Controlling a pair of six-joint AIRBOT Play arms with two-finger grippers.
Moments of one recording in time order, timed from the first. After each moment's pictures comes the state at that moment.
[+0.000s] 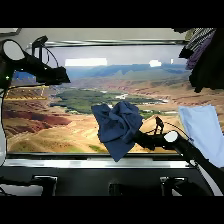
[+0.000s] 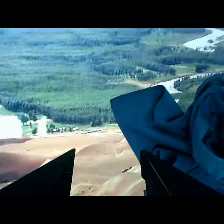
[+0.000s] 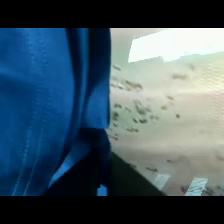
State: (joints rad) left arm -0.12 -1.61 1.91 1.26 -1.46 -1.69; right arm 0.23 -1.11 0.41 -0.70 0.72 1.58
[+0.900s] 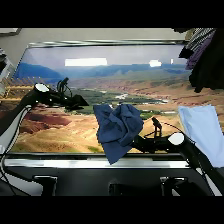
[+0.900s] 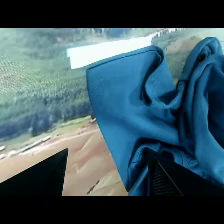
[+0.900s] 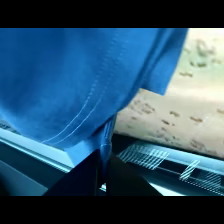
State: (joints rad) left arm -0.04 -1.77 1.36 0.68 -1.18 -1.21; right arm 0.23 -0.96 0.41 -0.67 0.93 1.51
